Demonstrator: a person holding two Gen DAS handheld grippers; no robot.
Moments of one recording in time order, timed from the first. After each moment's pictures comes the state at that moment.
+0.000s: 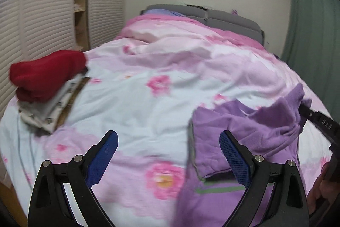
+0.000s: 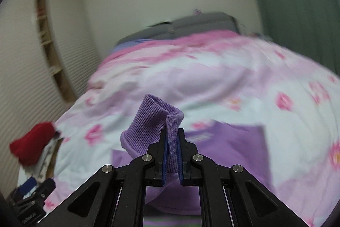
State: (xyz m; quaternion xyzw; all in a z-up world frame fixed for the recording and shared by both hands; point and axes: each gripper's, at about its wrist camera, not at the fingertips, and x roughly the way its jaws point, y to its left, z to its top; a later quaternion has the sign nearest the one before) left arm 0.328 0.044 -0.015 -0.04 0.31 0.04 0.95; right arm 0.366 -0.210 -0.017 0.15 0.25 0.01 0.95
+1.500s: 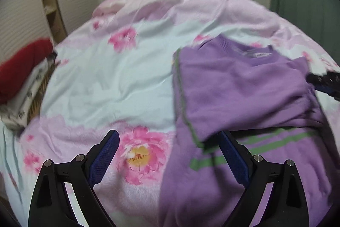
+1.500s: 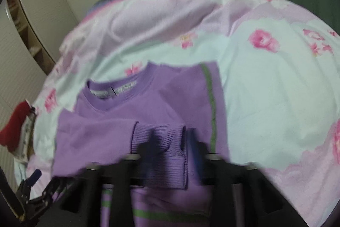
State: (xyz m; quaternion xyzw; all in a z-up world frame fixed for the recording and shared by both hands) left arm 0.339 0.000 -0.095 0.05 0.38 -0.01 0.92; right arm 0.395 -0.296 -0.089 0.16 0.39 0.01 0.91
